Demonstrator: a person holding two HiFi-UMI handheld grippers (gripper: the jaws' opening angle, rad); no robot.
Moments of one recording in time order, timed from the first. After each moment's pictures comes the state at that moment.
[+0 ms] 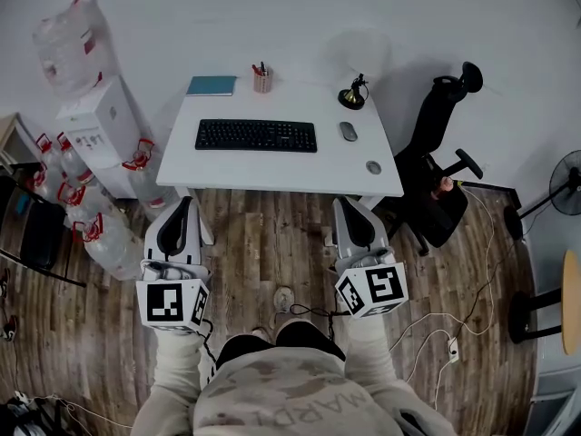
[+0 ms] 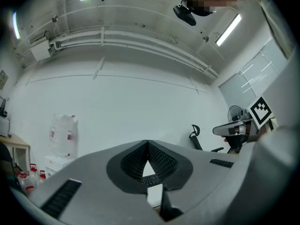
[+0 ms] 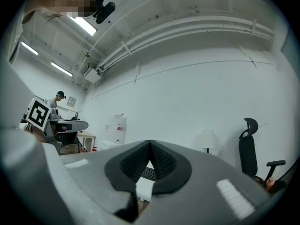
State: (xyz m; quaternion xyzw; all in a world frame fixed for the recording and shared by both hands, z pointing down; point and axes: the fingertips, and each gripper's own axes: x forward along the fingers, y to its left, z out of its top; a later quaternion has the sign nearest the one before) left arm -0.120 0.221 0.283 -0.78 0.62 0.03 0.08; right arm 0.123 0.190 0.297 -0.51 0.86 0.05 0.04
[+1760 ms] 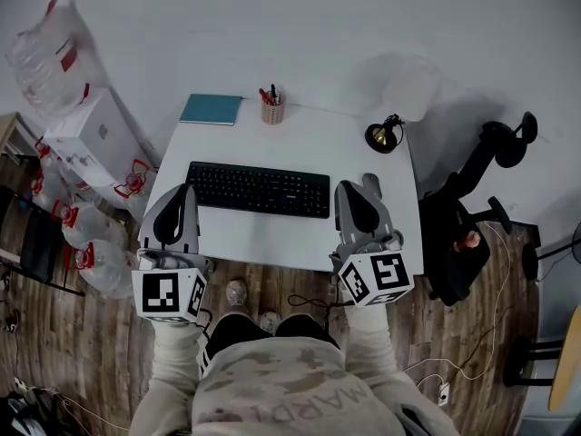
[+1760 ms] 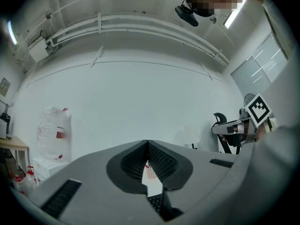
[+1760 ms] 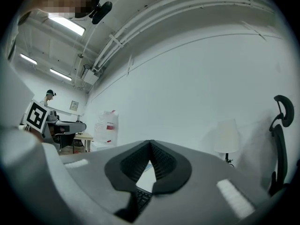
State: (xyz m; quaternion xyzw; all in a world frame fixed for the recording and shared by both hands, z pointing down) left arm -0.118 -0.085 0.292 -0.74 0.67 0.00 0.08; right arm 0.123 -0.148 0.308 -0.46 0.89 0.02 0.05
